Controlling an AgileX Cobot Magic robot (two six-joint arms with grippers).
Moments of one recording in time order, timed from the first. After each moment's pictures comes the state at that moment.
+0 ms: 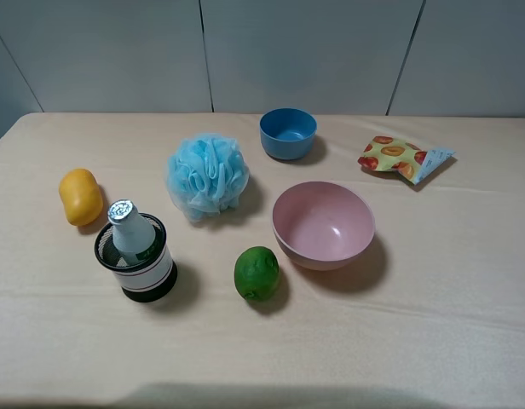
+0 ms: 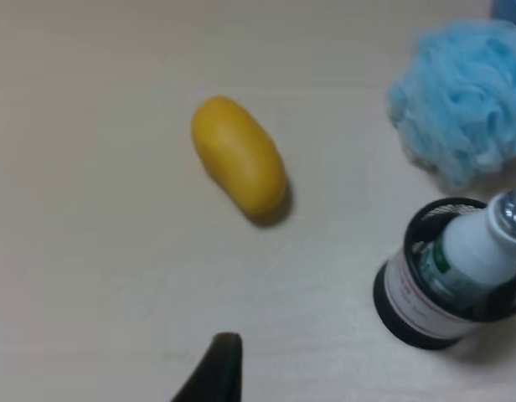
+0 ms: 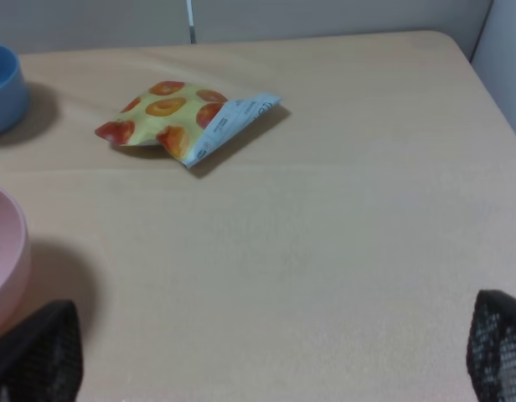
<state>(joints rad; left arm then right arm) -0.11 0.35 -0.67 -0.01 1.01 -0.05 -0.05 -0.01 -0.50 -0.02 1.02 0.05</state>
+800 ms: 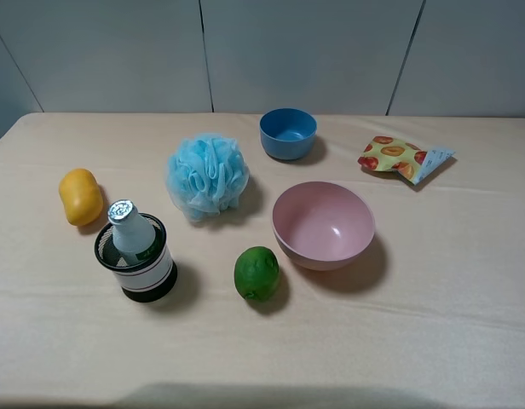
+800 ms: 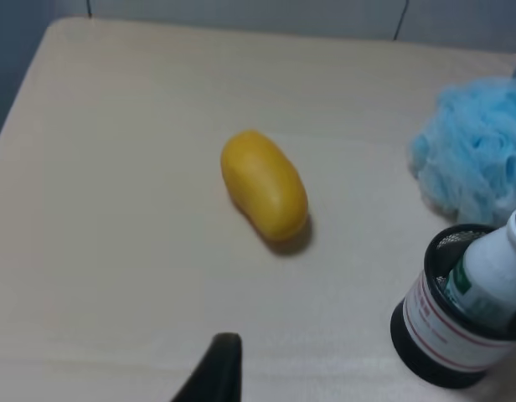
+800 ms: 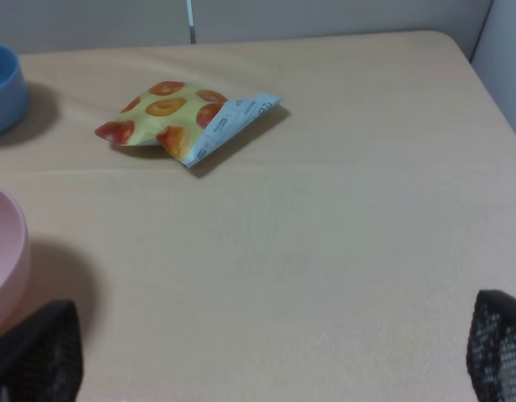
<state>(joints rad) -0.02 0.00 -0.51 -0.04 1.01 -0.05 -0.05 -0.01 -0.50 -0.02 1.02 0.05</state>
